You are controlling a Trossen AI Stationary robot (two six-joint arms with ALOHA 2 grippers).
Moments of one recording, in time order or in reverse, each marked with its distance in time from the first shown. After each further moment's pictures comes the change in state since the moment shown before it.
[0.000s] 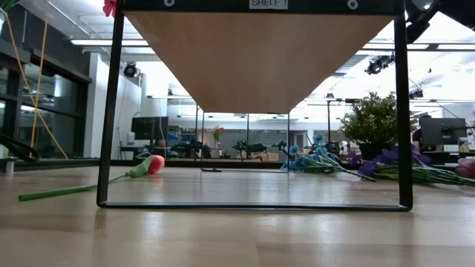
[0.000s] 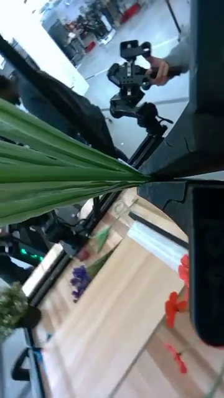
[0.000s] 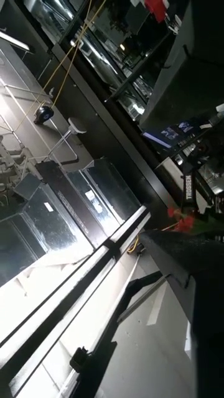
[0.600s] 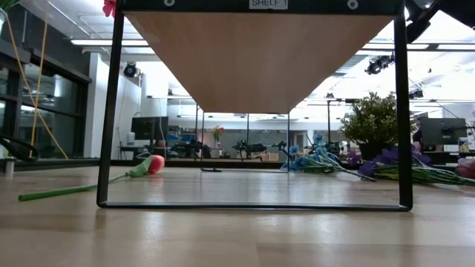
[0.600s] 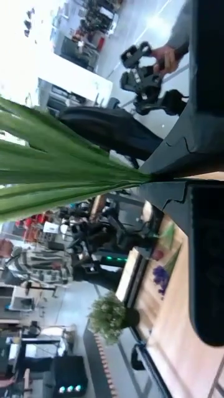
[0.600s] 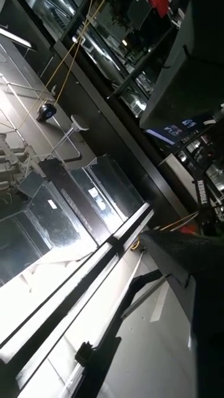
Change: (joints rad) left arm -0.252 0.110 0.001 0.133 -0.436 0.315; right arm 0.000 0.000 0.000 0.018 0.001 0.010
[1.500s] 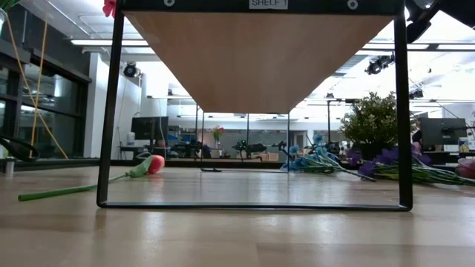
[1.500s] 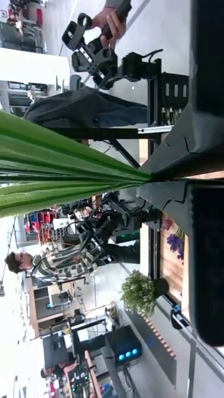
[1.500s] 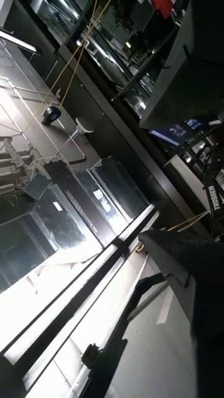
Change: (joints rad) left arm -0.001 0.063 -0.001 0.033 0.002 0.318; right arm 0.000 0.000 0.000 0.012 0.022 -0.001
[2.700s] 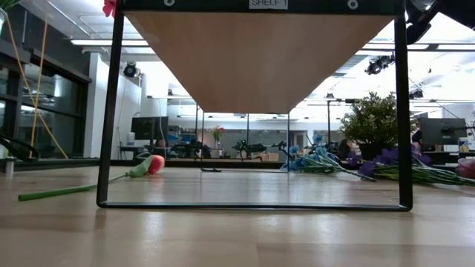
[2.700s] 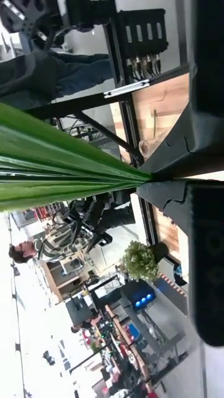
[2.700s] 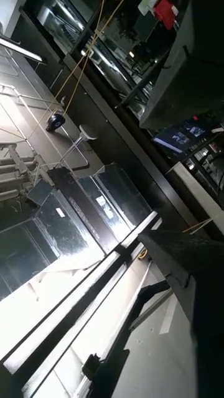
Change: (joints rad) left arm 0.124 0.190 -0.001 -0.163 0.009 -0.084; right arm 0.000 0.000 0.000 -0.008 0.030 -0.017
